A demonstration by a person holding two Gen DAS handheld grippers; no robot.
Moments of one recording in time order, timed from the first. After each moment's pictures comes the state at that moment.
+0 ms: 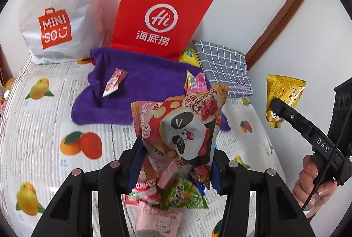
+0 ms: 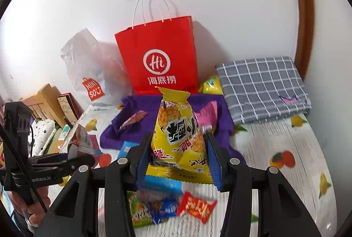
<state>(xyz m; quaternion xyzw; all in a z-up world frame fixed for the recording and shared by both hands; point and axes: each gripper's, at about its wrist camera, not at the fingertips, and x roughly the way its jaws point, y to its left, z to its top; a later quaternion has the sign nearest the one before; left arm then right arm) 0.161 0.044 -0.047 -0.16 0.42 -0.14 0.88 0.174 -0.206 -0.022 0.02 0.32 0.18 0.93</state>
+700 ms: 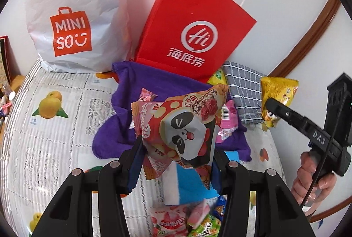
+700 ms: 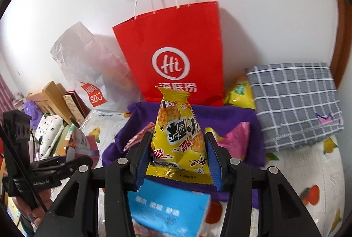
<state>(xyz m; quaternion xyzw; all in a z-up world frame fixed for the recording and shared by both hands) 0.220 0.093 -0.064 -0.19 0.41 -0.09 0.89 0.284 -0.151 -0.031 0.02 0.36 0.24 0.90</state>
